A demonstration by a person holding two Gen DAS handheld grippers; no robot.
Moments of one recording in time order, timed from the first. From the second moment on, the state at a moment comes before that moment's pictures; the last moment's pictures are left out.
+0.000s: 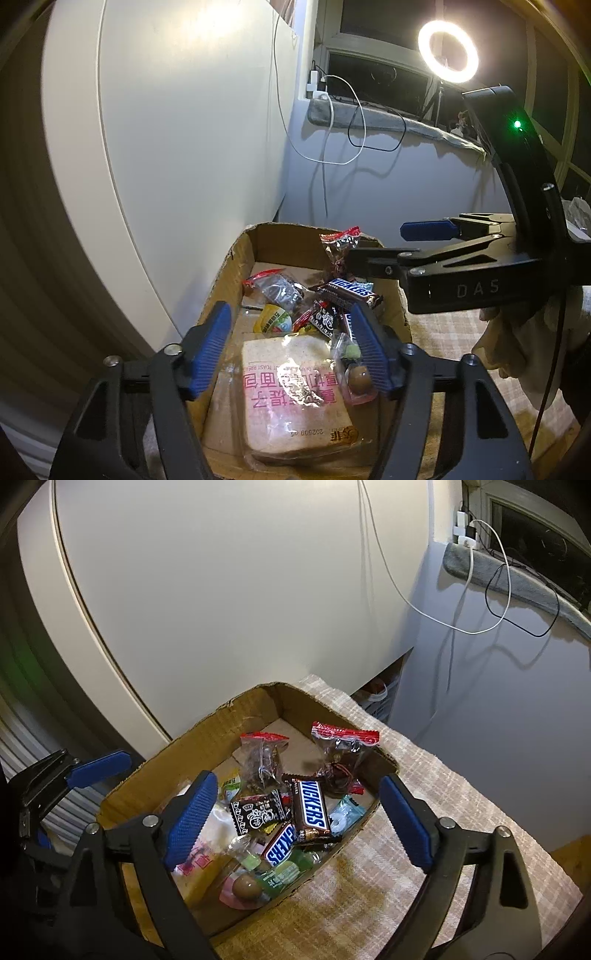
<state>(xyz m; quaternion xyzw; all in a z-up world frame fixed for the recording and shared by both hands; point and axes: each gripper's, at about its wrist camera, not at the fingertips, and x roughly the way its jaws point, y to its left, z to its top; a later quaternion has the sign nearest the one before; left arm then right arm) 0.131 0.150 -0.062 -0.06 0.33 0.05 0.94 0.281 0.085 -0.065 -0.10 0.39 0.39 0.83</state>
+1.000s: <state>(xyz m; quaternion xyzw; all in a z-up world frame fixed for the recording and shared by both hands) 0.121 0.140 -0.048 -0.05 0.31 0.06 0.95 0.265 0.065 -0.047 -0.09 0.37 0.39 0.84</state>
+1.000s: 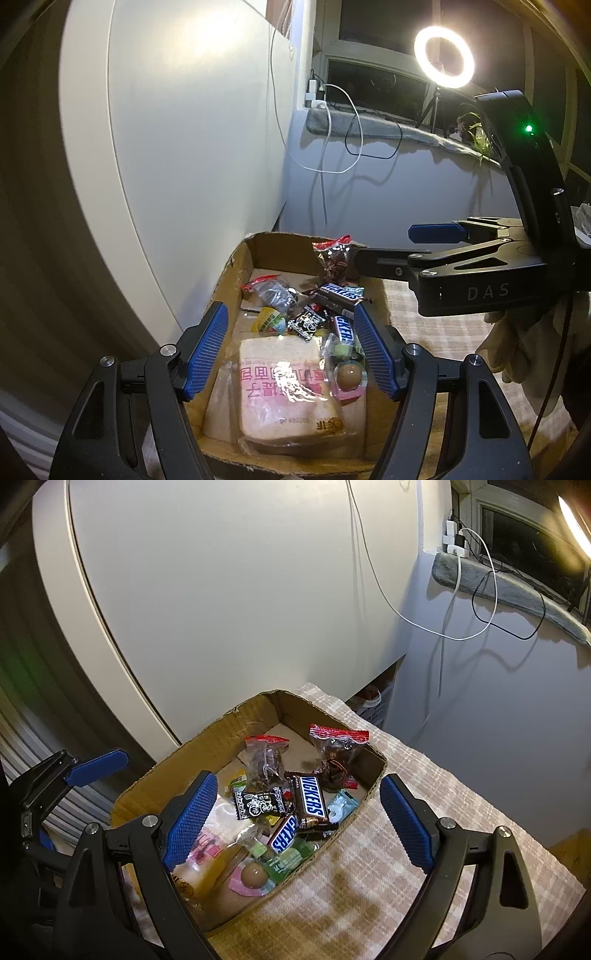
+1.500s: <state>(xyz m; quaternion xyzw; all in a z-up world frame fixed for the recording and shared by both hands) 0.089 0.126 -0.033 -0.05 0.29 0.07 0.95 0.222 0.029 -0.024 -0.08 0.34 0.39 0.85</state>
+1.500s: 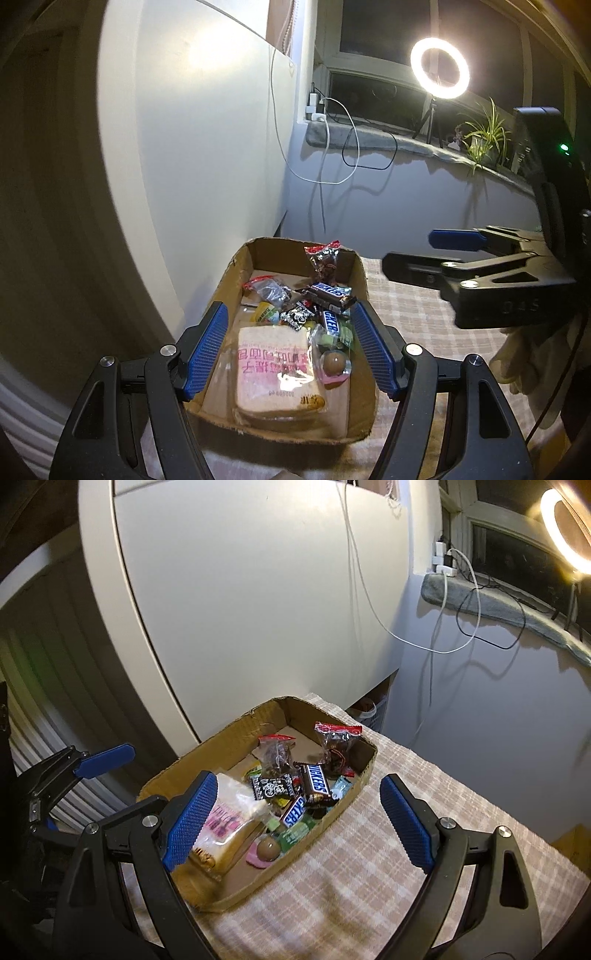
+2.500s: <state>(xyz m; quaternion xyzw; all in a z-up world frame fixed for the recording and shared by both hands) 0.026 0.098 -0.021 -0.06 0.25 0.13 0.96 0.117 -0.051 -0.011 -0.04 0.28 0.29 0.91</state>
